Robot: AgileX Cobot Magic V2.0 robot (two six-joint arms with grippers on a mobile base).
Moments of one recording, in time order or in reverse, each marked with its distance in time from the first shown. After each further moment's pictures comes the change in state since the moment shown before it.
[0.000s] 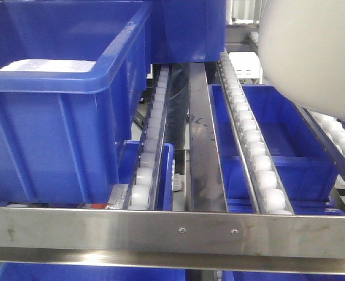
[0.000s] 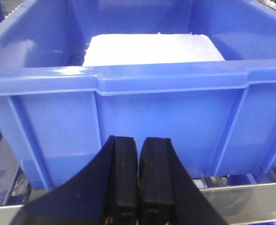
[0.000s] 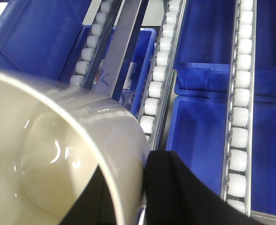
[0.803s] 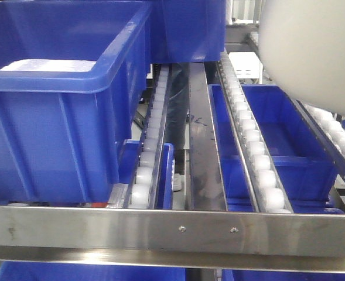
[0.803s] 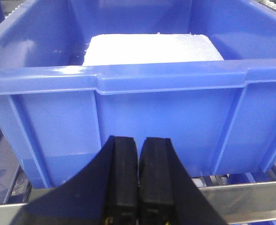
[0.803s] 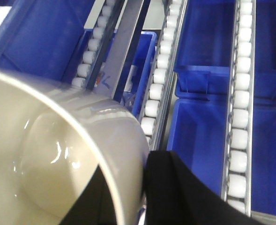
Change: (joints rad) left arm 0.000 0.000 0.000 0.000 0.000 0.000; right arm 0.000 0.000 0.000 -0.002 0.004 0.000
